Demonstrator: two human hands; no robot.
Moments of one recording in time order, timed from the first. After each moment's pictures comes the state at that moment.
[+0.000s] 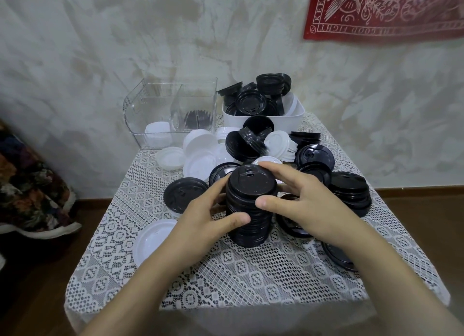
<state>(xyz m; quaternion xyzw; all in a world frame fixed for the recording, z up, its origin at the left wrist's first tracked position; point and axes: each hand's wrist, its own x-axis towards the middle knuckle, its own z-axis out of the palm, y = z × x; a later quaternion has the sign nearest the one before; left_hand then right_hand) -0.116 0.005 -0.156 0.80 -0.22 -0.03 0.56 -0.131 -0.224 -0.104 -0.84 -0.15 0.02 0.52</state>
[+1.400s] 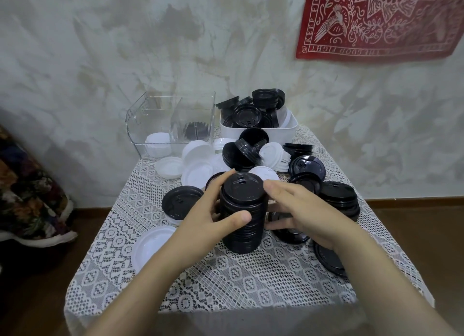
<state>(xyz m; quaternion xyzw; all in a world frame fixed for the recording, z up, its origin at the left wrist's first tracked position) -0.122 -0.006 -0.143 0.76 -0.21 -0.05 0.61 -0.128 -0.228 -0.102 -0.75 -0.09 0.16 0.64</state>
